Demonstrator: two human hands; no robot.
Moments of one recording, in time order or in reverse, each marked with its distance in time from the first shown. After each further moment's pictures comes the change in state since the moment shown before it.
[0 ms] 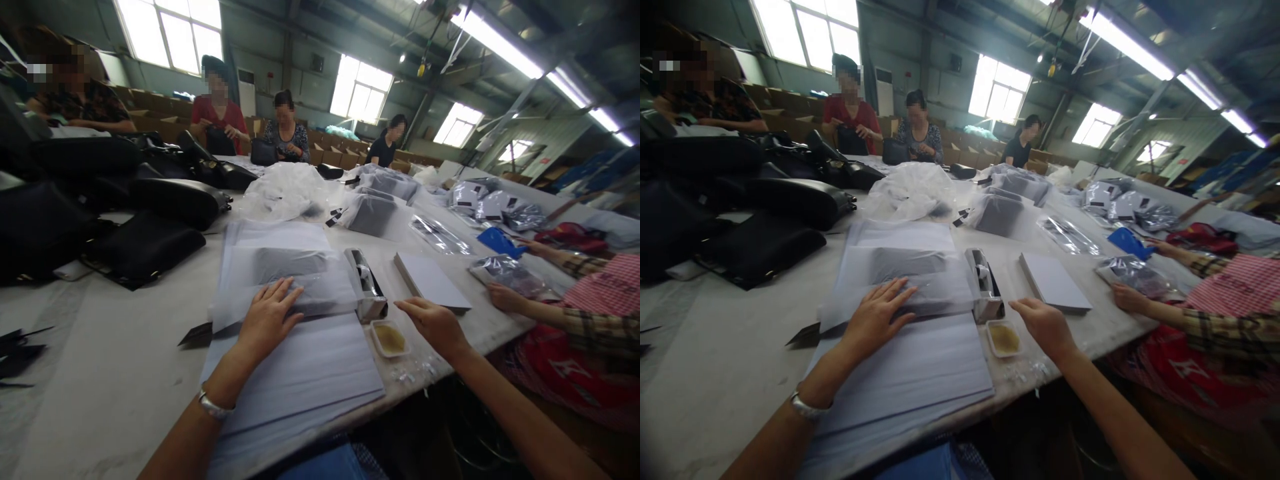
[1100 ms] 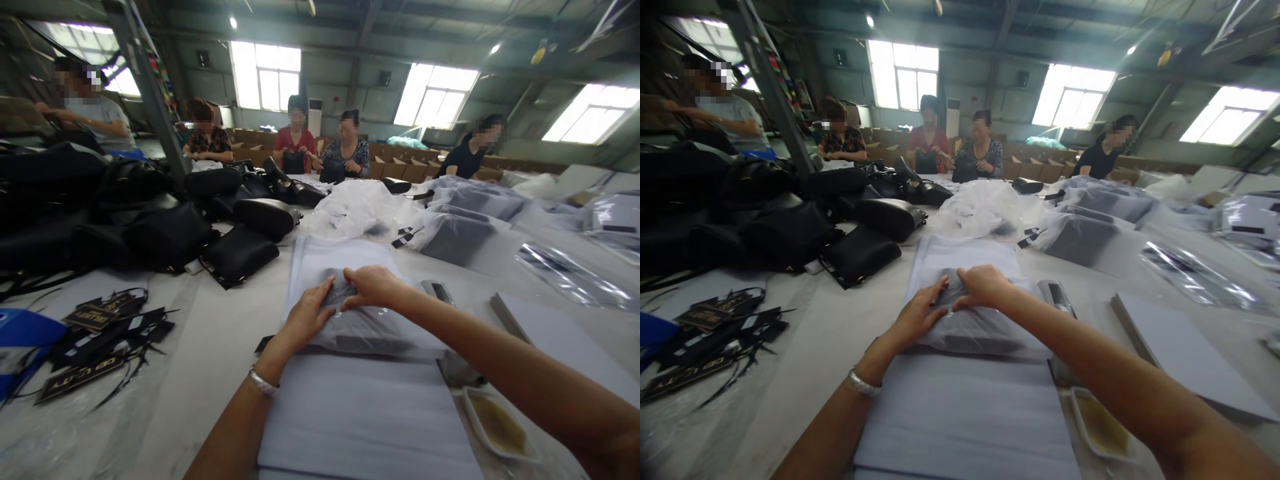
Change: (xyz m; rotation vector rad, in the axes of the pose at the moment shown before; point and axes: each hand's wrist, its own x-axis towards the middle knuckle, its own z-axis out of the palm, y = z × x) left_hand 0.013 -0.080 -0.014 -0.445 0.089 -0.205; right_hand 0.233 -0.217 0.064 -0.299 -0.380 -0.542
